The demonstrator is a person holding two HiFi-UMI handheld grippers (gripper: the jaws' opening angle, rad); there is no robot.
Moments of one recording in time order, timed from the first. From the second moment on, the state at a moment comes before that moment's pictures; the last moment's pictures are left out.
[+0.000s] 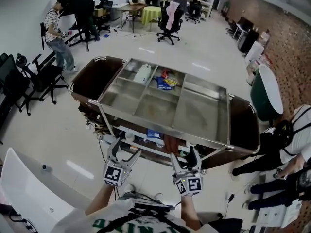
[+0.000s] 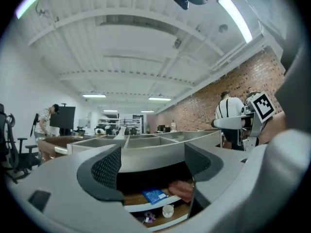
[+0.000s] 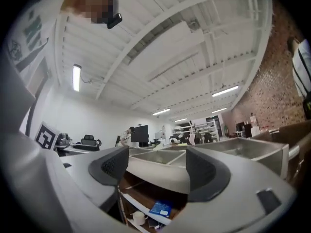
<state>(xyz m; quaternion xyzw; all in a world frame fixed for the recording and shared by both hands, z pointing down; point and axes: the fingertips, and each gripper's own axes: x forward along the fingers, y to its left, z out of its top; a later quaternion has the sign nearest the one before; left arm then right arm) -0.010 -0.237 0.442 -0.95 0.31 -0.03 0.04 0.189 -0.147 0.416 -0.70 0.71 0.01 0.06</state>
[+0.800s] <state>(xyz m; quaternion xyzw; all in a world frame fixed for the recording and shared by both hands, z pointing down) 0.000 -0.220 0.414 -0.95 0.31 0.01 0.01 0.155 -0.145 0.403 -0.66 0.75 0.03 0.06</state>
